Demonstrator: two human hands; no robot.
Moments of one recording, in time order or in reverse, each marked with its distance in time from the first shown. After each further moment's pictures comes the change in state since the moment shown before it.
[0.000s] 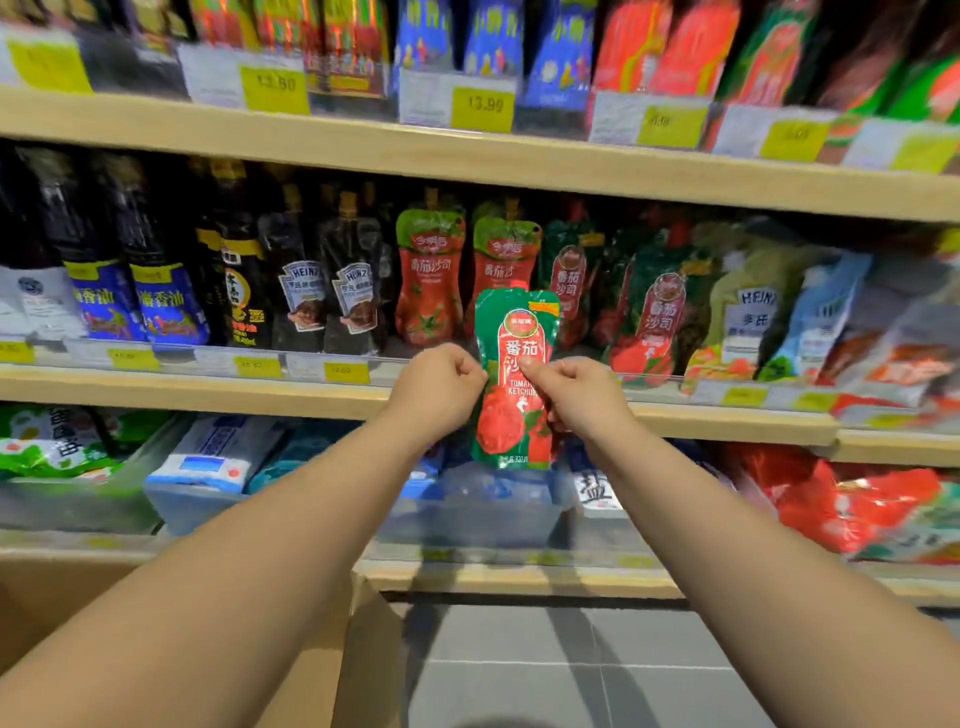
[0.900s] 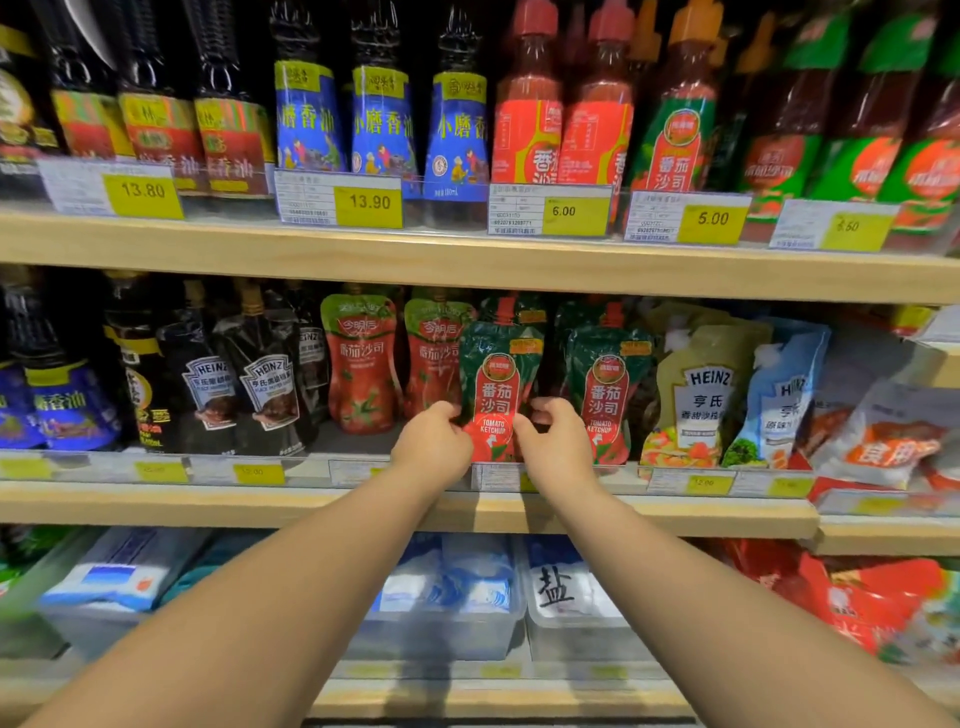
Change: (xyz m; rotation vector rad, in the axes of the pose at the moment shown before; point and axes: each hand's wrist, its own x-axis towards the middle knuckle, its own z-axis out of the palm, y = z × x) left_hand 0.069 0.053 0.070 0.092 -0.032 -0.112; right_hand 0.085 0.016 -0.041 -0.224 0.198 -0.068
